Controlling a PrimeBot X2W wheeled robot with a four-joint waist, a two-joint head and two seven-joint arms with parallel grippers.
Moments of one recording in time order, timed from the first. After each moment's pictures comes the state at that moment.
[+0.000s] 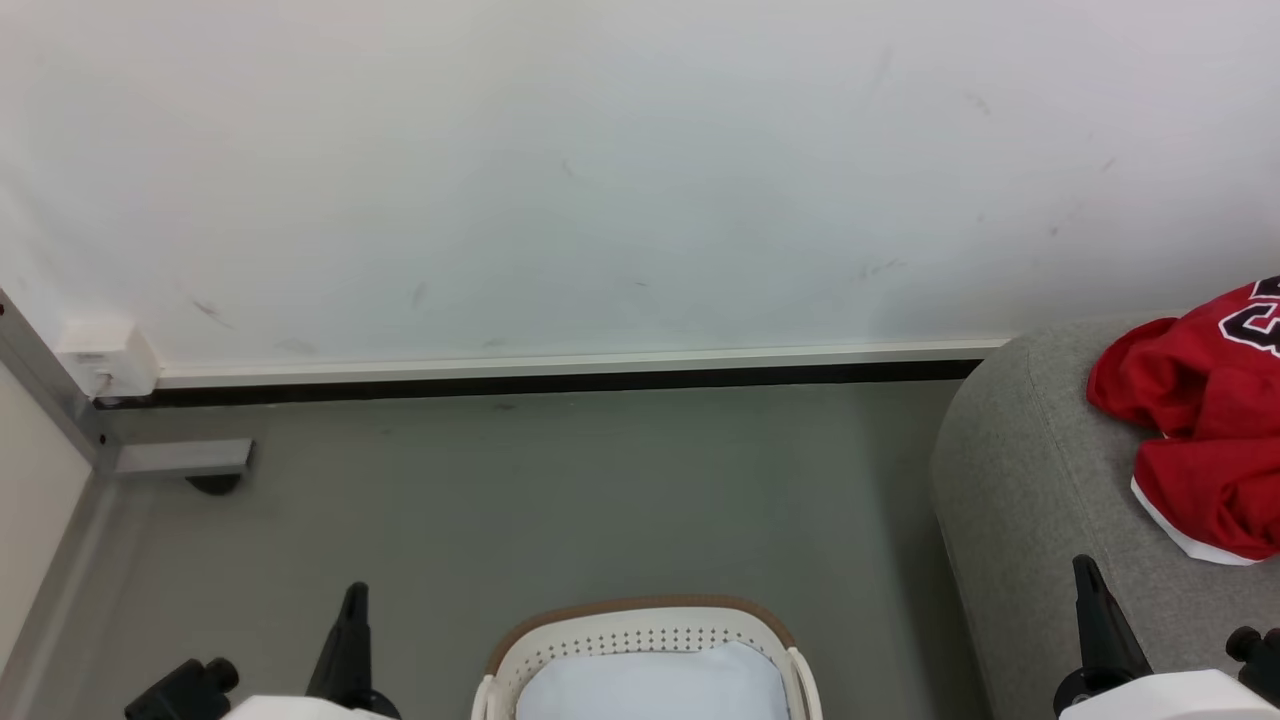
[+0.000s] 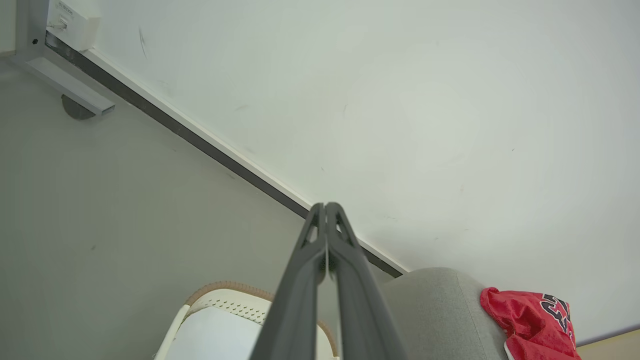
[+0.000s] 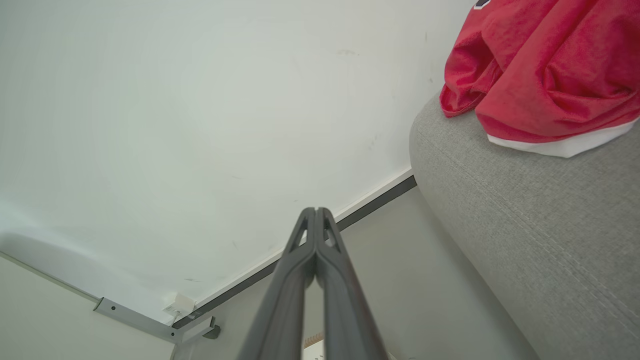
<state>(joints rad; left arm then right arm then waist) -0.06 0.04 0.00 0.29 -0.74 -0.09 -0.12 -0.11 -0.10 0.07 0.36 0.88 0.13 -0.12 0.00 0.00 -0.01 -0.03</state>
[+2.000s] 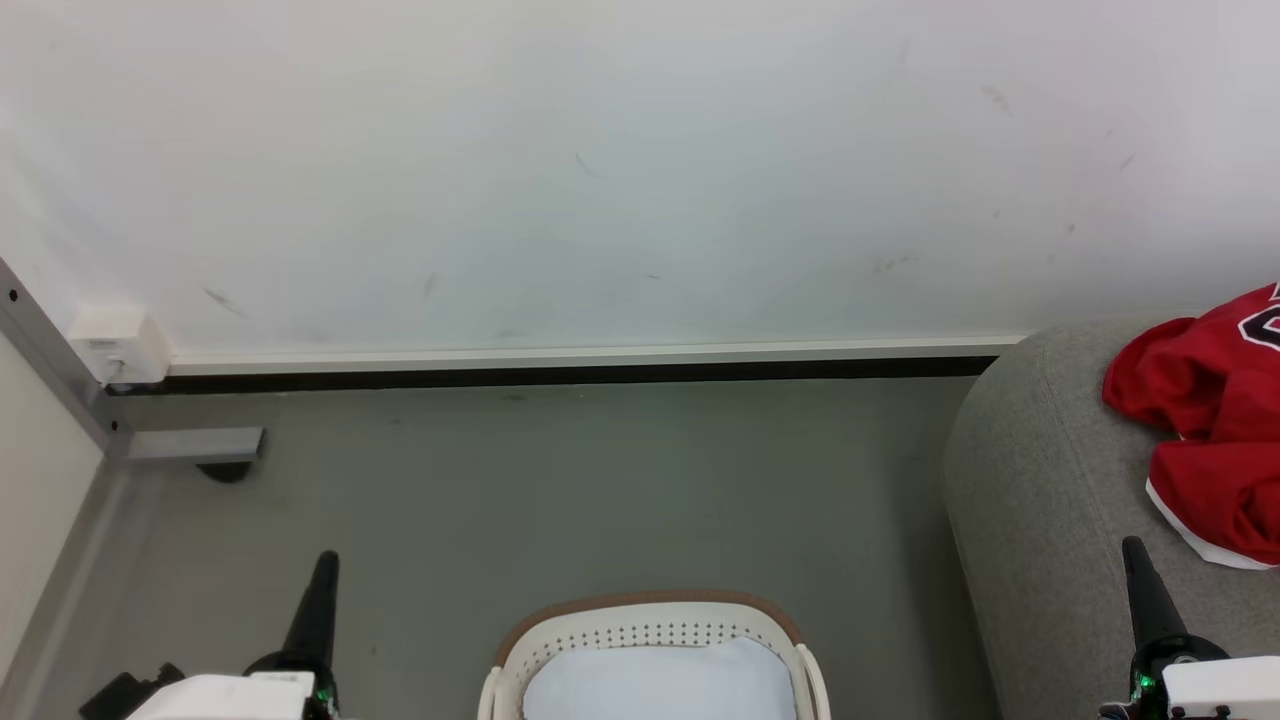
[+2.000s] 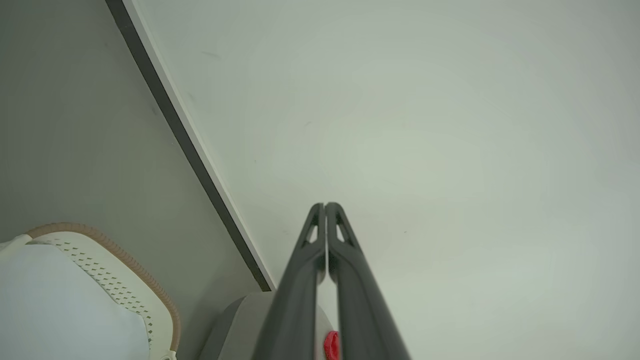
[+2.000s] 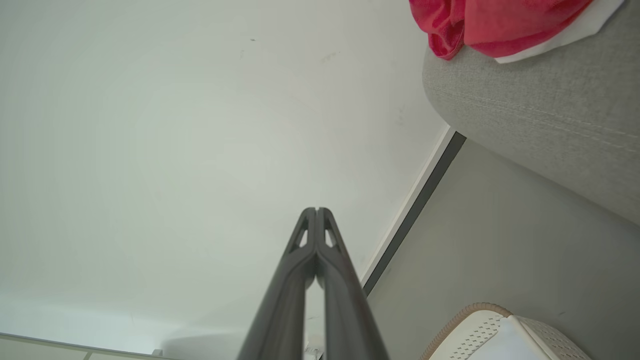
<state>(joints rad) -0.09 0.04 0.08 0.26 -1.37 -0.12 0.05 -0.11 -0.06 -0.06 0.28 1.40 0.13 0.05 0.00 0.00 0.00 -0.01</state>
